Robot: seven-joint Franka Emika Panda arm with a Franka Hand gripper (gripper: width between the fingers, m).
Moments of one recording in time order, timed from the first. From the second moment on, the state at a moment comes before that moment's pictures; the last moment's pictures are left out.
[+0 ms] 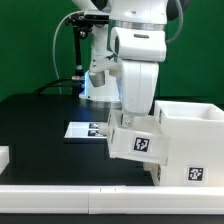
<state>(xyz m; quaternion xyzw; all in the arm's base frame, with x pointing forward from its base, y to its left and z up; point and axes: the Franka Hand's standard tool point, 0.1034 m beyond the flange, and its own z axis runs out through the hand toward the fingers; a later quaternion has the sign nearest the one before) 0.541 0.000 0.082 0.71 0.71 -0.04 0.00</state>
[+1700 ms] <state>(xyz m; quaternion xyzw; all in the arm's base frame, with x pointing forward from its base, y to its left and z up) 0.548 0.020 0.081 0.74 0.67 -0.04 0.00</state>
